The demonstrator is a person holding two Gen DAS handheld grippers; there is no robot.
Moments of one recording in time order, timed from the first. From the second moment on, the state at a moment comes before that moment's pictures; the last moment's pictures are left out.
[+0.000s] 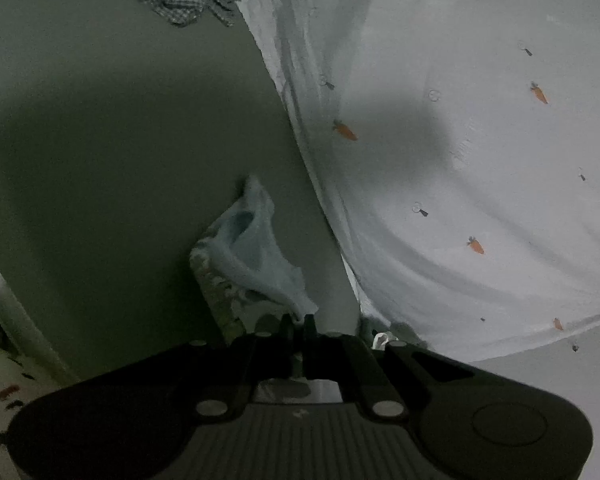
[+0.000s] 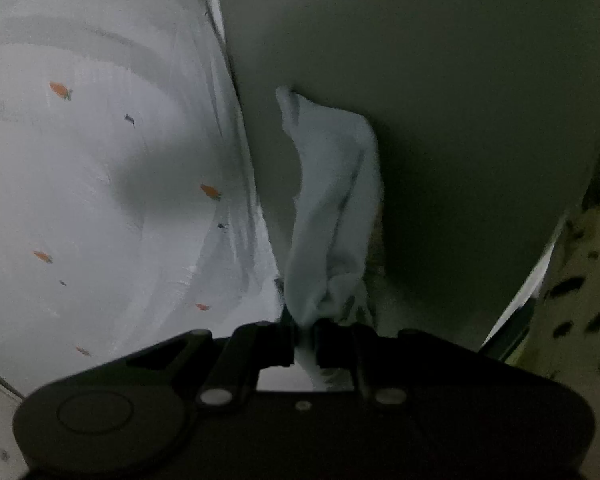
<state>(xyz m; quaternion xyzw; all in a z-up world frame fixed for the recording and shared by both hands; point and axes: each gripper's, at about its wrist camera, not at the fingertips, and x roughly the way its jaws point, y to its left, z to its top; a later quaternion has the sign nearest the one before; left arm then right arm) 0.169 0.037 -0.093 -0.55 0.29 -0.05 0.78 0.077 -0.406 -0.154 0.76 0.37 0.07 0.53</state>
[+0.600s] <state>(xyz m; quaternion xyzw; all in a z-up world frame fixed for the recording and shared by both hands) 0.276 0.036 -0.091 -0.57 0.27 0.00 0.78 0.200 -0.409 -0.164 0.79 0.39 0.07 0.47</state>
